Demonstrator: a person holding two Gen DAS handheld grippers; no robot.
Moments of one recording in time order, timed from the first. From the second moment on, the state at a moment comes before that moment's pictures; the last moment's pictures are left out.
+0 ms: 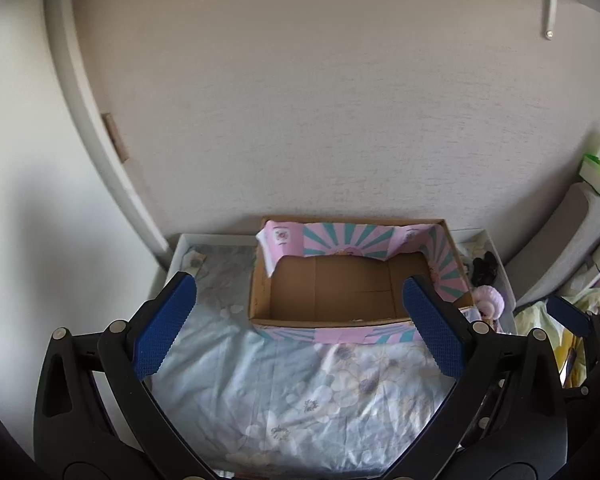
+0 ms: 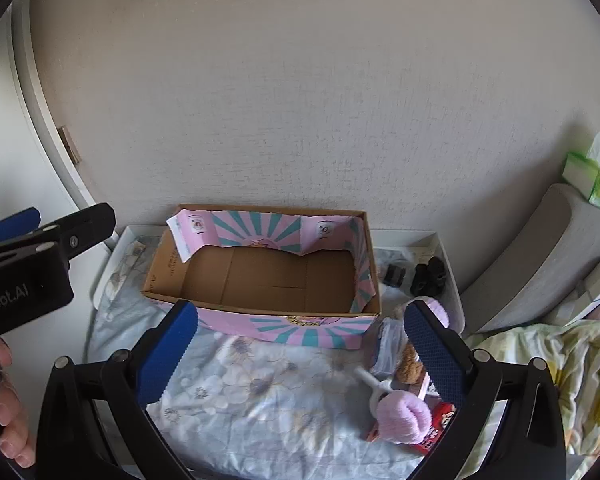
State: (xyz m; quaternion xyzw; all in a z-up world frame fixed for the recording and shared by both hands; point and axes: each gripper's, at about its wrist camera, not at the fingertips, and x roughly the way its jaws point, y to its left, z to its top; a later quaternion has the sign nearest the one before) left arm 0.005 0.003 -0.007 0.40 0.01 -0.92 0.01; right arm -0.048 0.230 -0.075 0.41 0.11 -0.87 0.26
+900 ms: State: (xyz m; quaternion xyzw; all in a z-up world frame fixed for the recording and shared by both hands) left arm 0.049 0.015 0.012 0.37 0.00 -0.93 0.05; right arm -0.018 0.250 -0.052 0.37 0.12 -0.89 0.23
